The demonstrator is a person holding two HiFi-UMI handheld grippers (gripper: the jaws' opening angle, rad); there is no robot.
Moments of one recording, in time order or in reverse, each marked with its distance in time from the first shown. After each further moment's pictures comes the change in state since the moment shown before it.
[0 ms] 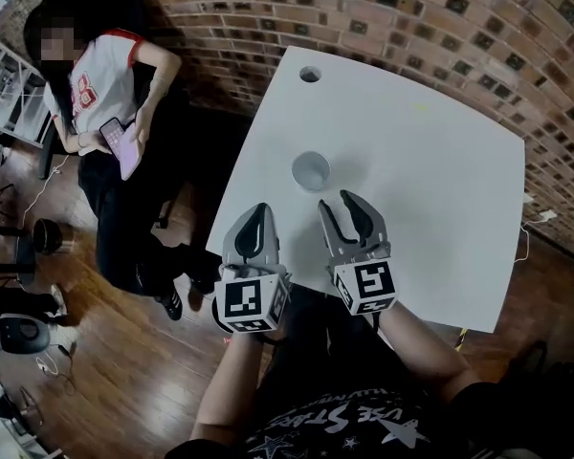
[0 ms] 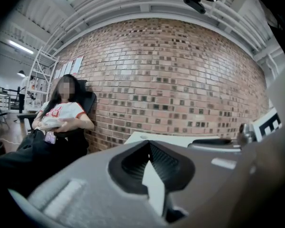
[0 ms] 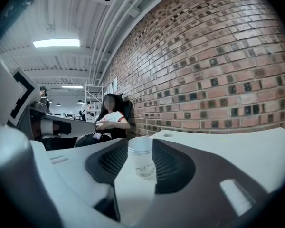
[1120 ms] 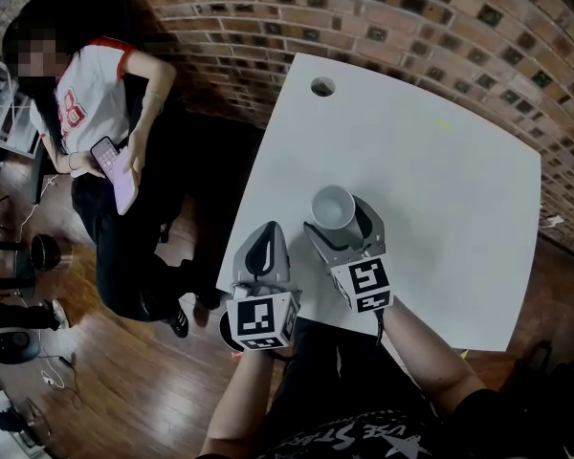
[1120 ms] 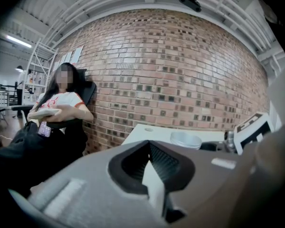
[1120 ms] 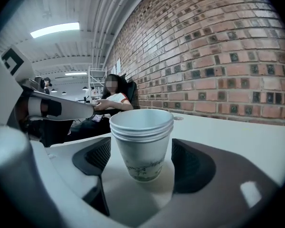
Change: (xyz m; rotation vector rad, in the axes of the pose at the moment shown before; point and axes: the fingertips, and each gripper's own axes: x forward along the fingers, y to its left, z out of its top) left arm 0.044 0.036 -0.037 -0.029 0.082 -0.005; right arm 0.082 0.006 -0.063 -0.040 0.202 0.071
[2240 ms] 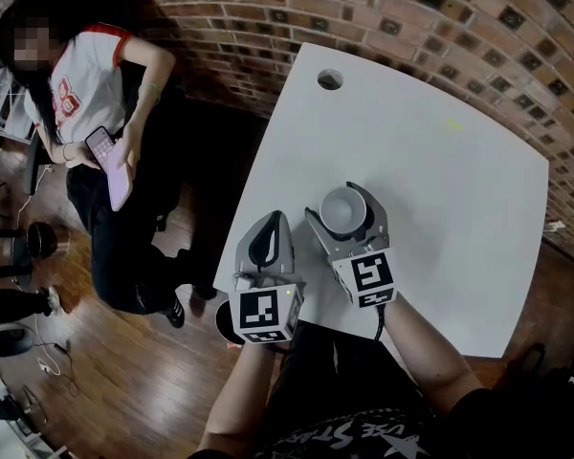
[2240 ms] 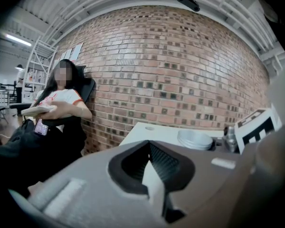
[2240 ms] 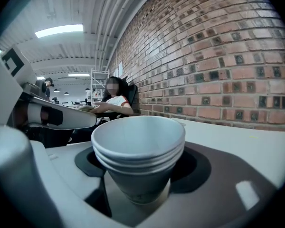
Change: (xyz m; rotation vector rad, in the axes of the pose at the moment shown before) left arm 0.023 0.006 0.001 0.015 -0.005 0.017; right arm 0.018 -0.007 0.021 -0.029 -0.056 0.013
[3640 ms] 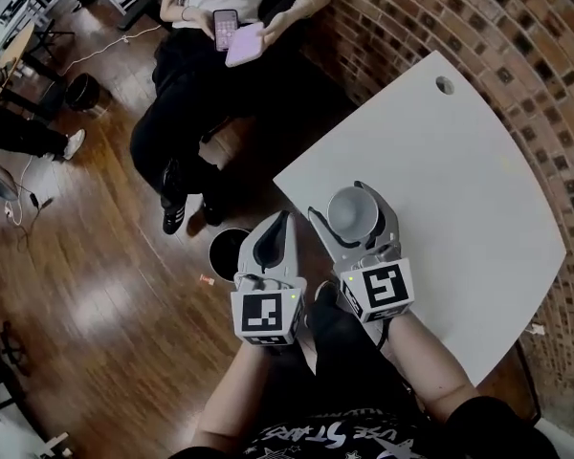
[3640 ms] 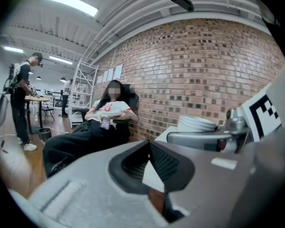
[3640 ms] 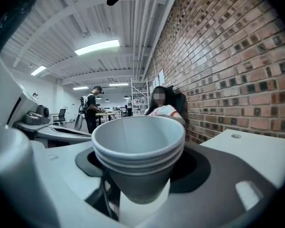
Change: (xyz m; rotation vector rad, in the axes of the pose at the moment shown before) left arm -0.196 0.027 -0.025 -0.109 -0.096 0.428; right arm -0.082 0.175 0.034 -0.119 -0.104 0.483
